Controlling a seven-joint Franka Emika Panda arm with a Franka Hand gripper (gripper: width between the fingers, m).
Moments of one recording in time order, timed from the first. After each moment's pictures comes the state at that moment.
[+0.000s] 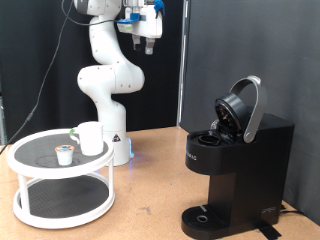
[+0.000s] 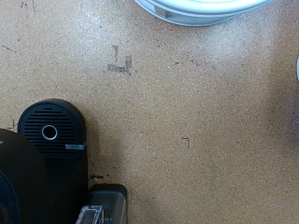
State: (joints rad) arm -0.03 -0.78 0.02 -2.35 0.03 1.58 2.36
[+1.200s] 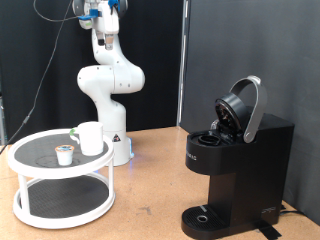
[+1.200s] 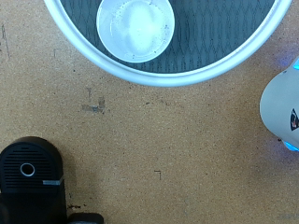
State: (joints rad) arm -0.10 -0.85 -0.17 -2.36 -0.08 1.48 2.16
